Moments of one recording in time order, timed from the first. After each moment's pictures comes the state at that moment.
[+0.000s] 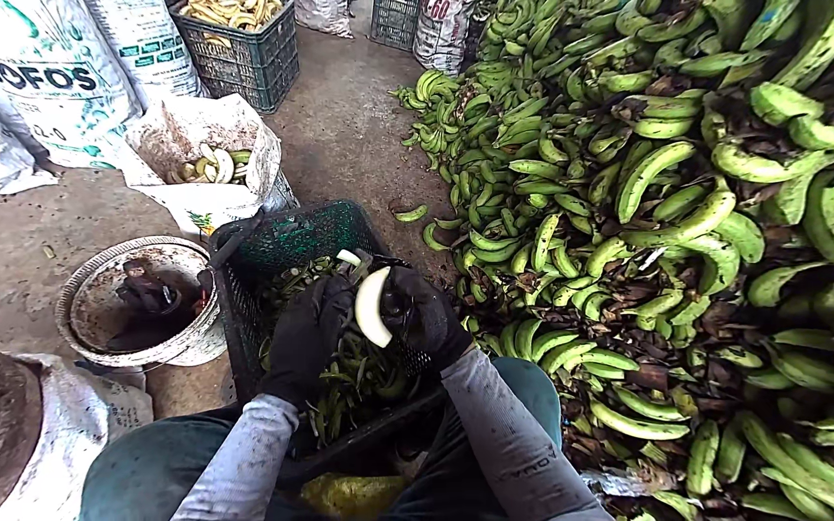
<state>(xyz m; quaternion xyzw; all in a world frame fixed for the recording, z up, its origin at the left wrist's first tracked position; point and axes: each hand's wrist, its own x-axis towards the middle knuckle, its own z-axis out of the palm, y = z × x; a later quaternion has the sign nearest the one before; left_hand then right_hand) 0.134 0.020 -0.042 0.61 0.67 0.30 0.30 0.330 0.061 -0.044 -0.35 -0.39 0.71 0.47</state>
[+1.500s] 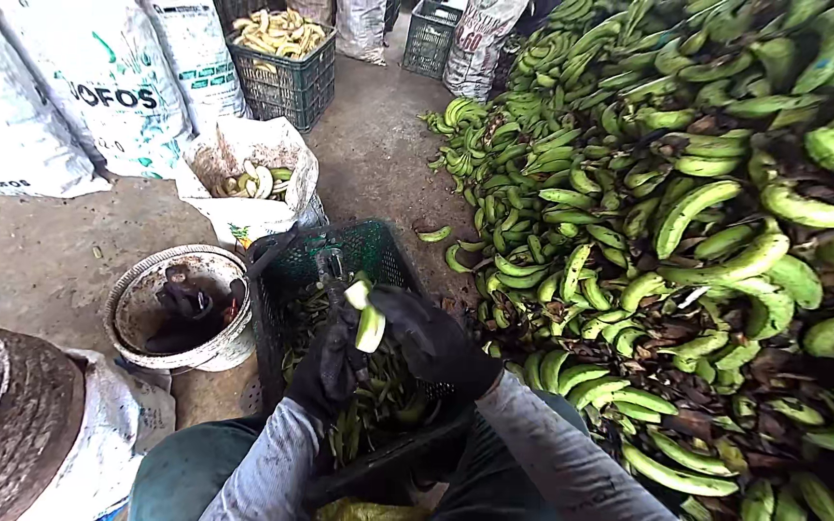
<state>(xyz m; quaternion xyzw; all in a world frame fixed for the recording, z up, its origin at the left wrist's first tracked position) 0.125 0.024 -0.072 0.36 0.25 0.58 0.69 0.320 0.064 -0.032 -0.26 -0.88 0.15 0.37</state>
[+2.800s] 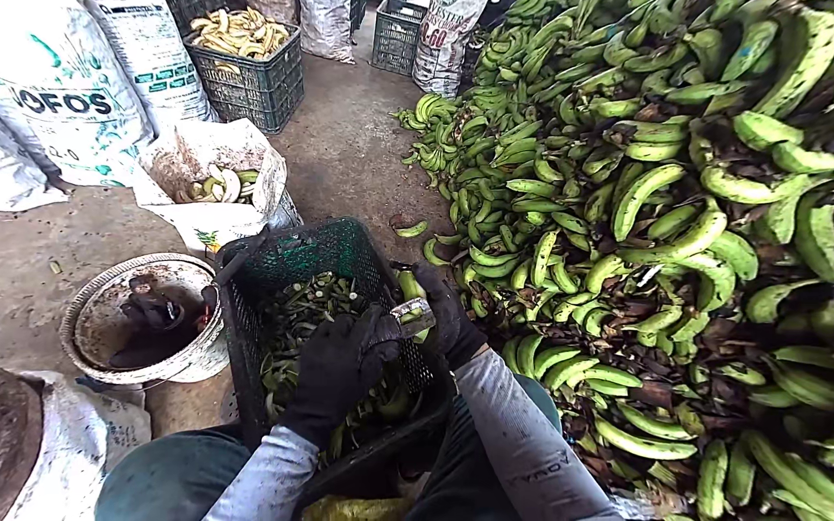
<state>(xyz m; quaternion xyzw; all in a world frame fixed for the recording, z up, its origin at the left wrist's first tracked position) 0.160 0.003 -0.049 0.76 0.58 0.29 0.06 0.348 0.084 -0.035 -0.41 -0.41 0.66 0.48</state>
